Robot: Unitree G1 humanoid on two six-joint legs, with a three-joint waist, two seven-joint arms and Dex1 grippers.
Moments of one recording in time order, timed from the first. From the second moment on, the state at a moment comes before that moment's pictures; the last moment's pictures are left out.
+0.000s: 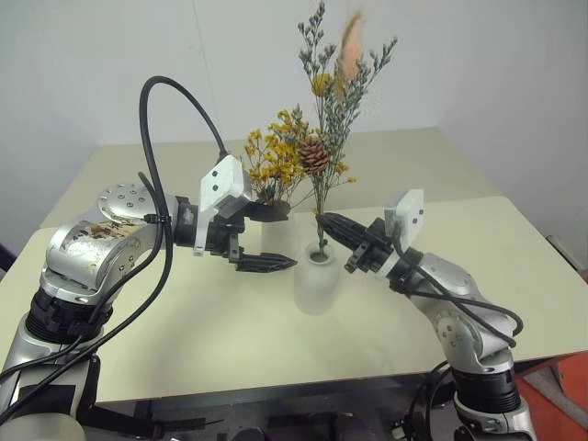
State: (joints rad) left arm -0.82 0.84 -0.10 -0.30 -0.59 0.82 -1.11; right arm -0.45 -0.34 0.02 -0.41 0.49 0.50 0.57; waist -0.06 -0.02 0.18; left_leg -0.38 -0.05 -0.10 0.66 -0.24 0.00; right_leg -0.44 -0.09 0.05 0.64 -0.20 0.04
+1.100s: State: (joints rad) left arm -0.82 0.83 -0.10 -0.29 -0.60 0.83 -1.14; right arm -0.30 -0.69 -0.15 -0.53 0.61 0.50 0.79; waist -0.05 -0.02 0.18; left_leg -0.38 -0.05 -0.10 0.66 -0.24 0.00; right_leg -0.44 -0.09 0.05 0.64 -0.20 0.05
